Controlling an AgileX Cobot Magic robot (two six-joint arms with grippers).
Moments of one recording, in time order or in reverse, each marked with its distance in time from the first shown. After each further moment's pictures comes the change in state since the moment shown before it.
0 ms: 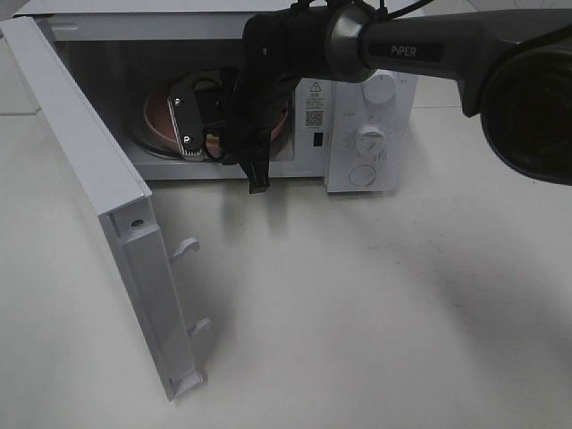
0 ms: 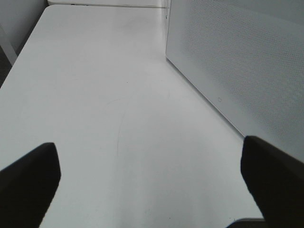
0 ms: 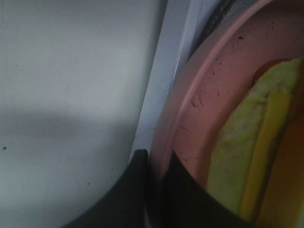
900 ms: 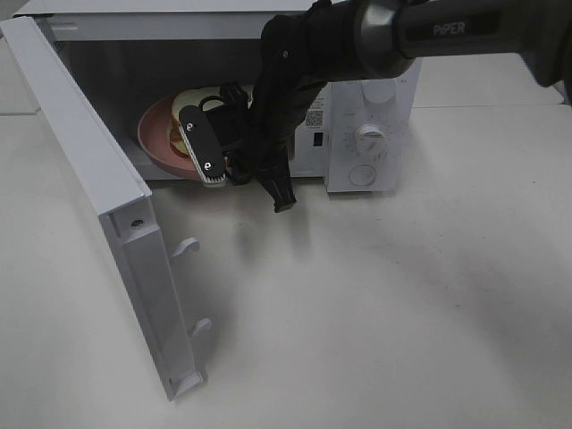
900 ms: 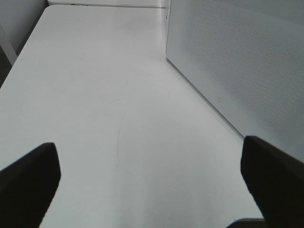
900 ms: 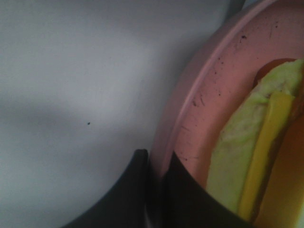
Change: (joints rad) left arm 0.000 0.000 0.000 0.000 0.000 0.000; right arm 0.012 -0.175 0.294 0.051 -0.070 -0.201
